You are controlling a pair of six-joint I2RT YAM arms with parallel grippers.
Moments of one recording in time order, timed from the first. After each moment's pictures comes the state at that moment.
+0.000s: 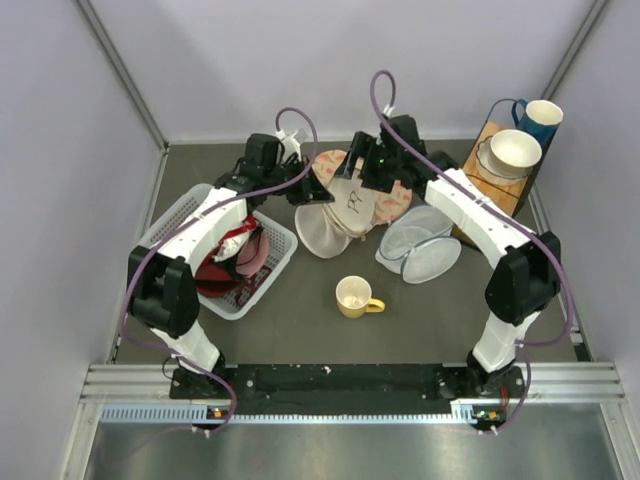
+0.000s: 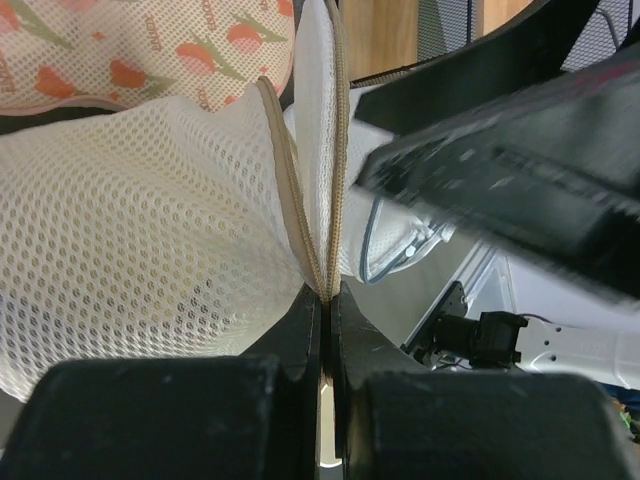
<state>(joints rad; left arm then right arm) -0.37 1.67 1.41 -0.32 0.64 -0.58 0.50 1.74 1.66 -0.51 -0.14 0.70</state>
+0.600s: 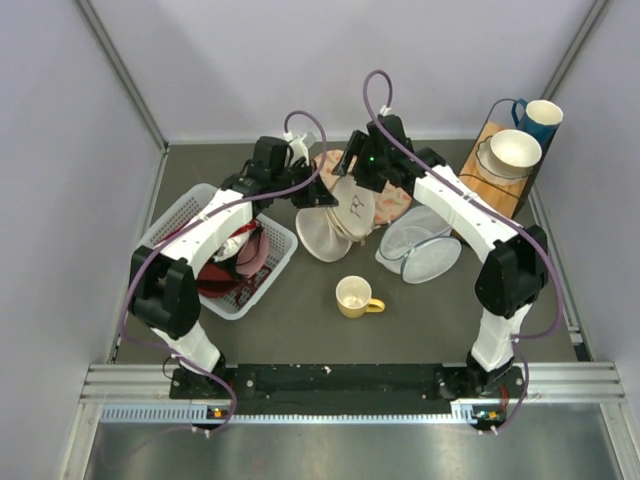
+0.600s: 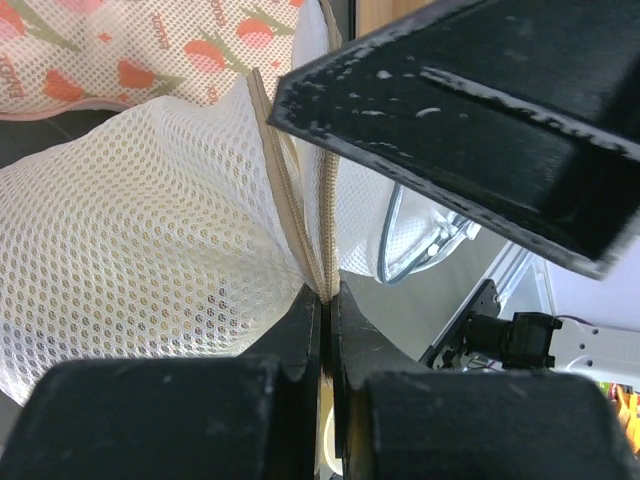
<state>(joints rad) -0.43 1.67 1.41 -0.34 0.57 -0.53 0.56 1.82 1.73 -0.57 0.01 0.82</state>
